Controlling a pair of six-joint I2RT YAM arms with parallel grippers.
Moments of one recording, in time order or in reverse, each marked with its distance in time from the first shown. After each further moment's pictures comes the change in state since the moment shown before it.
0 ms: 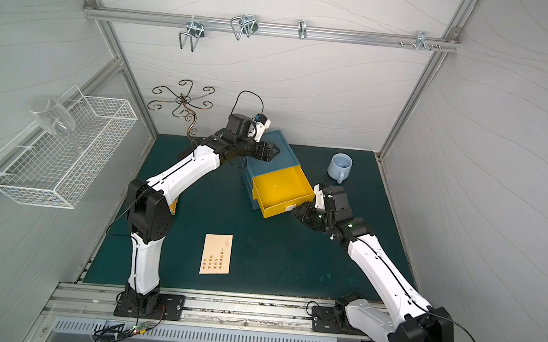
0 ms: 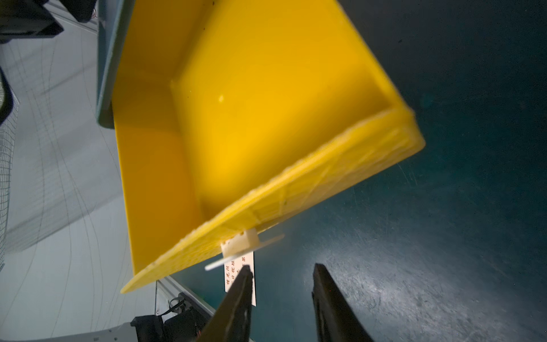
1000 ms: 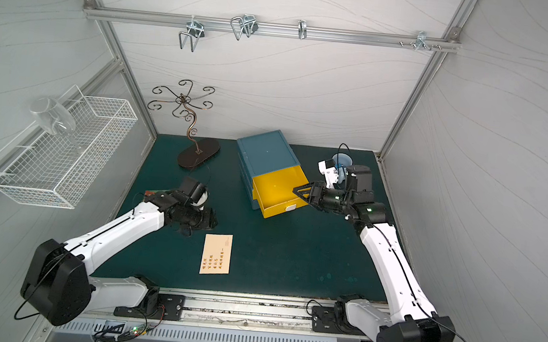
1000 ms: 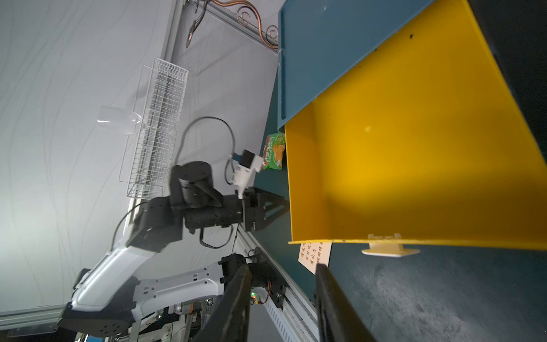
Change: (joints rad) left arm 0.095 -0.757 -0.967 -0.305 -0.164 -0.319; right arm -0.190 0.004 0.259 -0.133 -0.457 -0.123
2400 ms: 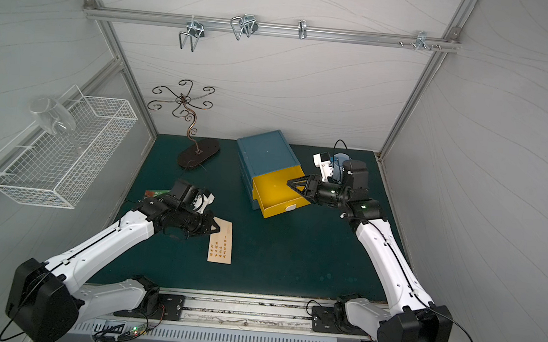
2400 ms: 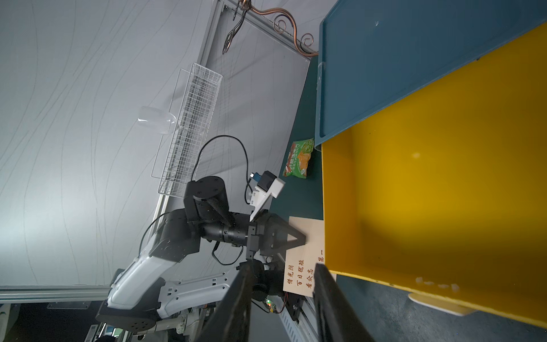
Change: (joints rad) left arm 0.000 -0.122 -0.170 0.013 0.292 -0.077; right arm 0.042 0.062 0.001 0.224 -0.084 0.115
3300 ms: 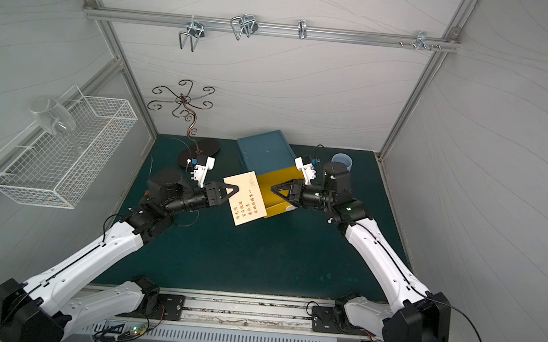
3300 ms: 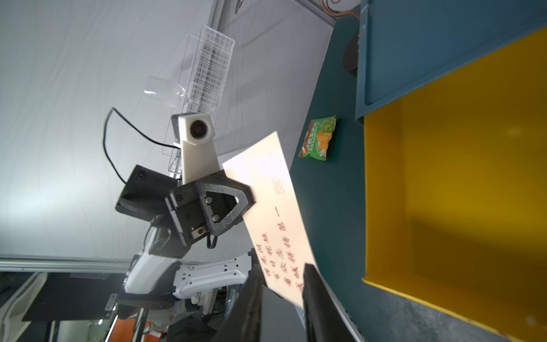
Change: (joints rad) left arm -0.060 -0.146 0.000 0.742 0.124 -0.258; right arm 0.167 0.026 -0.036 0.116 0.046 0.087
